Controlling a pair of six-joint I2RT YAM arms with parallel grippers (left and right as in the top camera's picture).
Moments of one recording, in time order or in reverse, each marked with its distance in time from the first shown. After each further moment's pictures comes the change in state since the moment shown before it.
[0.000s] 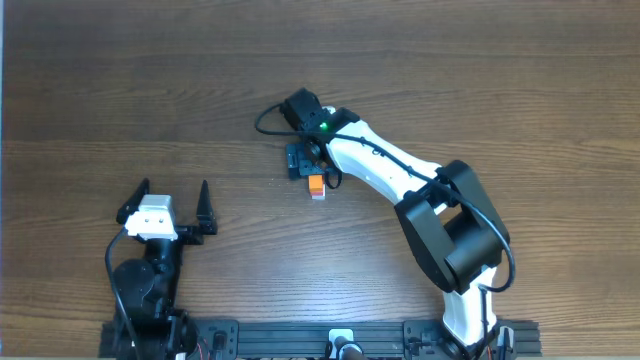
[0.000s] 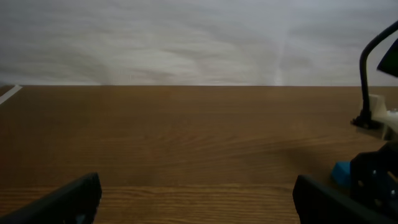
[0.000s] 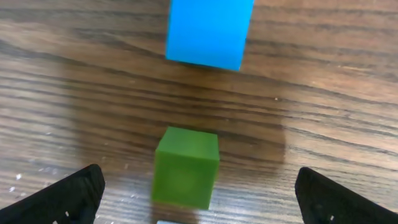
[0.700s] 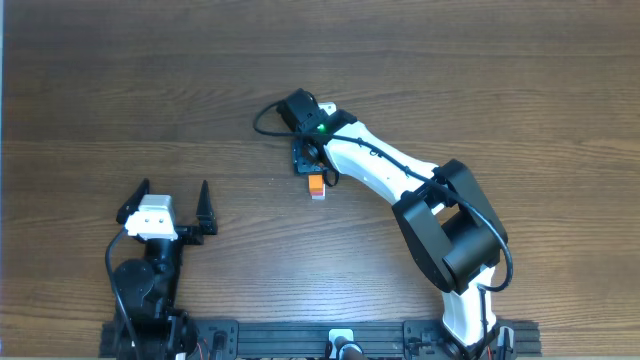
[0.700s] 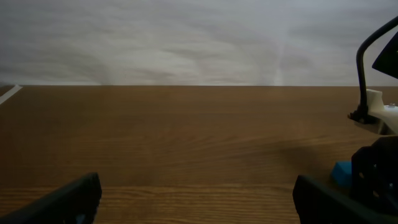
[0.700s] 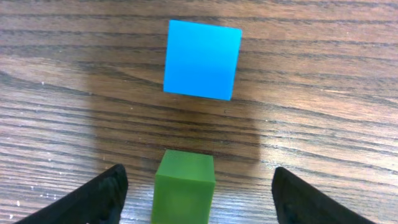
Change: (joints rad) left arm 0.000 0.000 0.000 0.000 0.000 0.000; right arm 0.012 0.005 0.000 0.043 0.064 0.024
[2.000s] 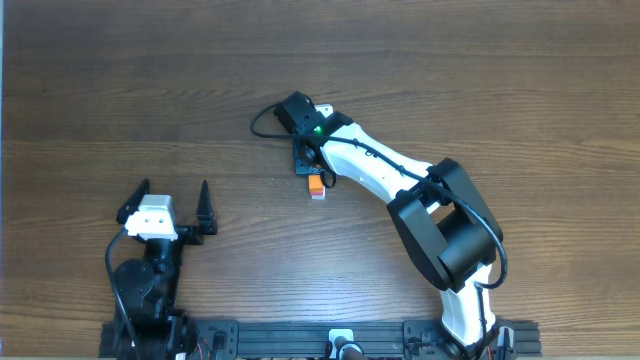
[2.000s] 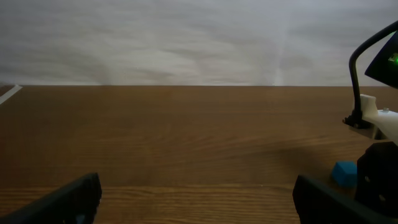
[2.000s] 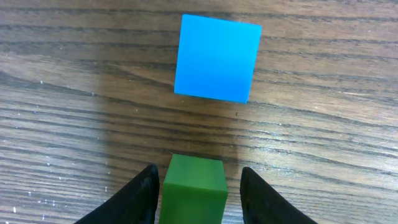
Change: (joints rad) left arm 0.000 0.000 0.000 0.000 0.000 0.000; right arm 0.009 0.019 0.002 0.014 0.002 0.001
